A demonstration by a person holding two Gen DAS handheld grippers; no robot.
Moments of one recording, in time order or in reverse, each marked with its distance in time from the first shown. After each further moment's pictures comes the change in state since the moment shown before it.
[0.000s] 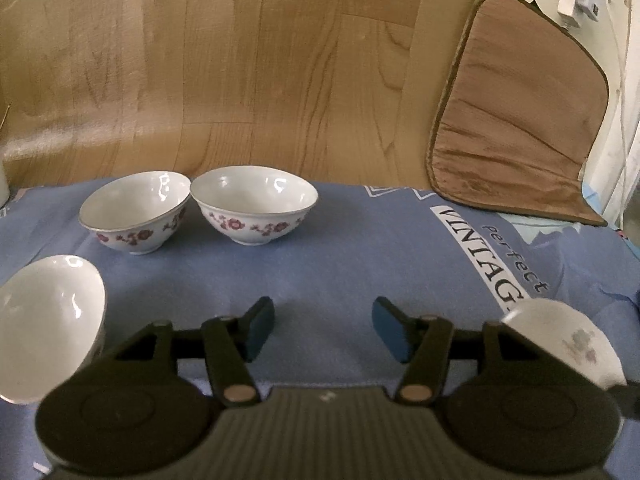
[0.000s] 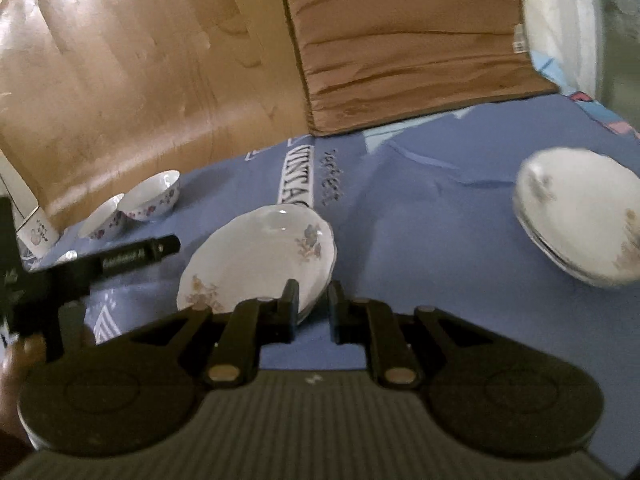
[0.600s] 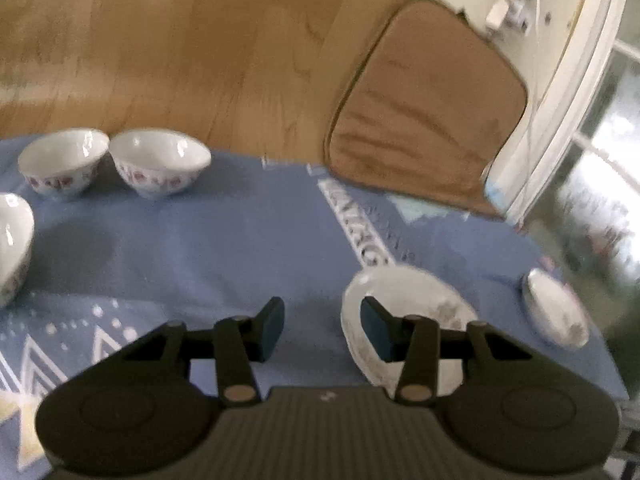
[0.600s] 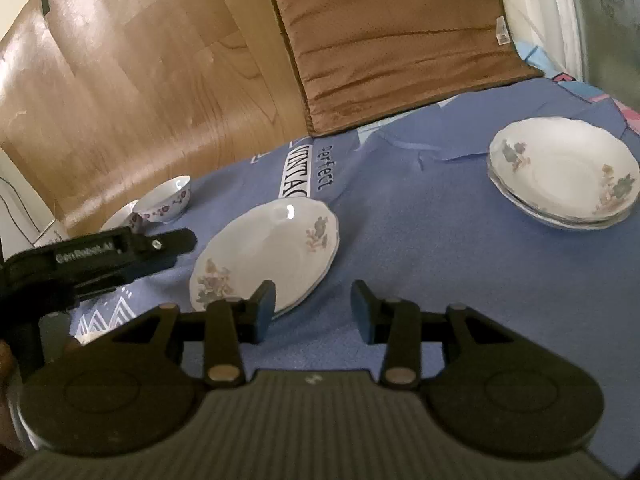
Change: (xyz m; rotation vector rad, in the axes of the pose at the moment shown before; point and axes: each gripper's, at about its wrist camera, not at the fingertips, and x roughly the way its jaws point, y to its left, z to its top) left arm -0.035 -0.031 -0.018 -0.068 0.079 -0.272; right arm -0.003 -0.014 -0.013 0.066 -0.041 0.055
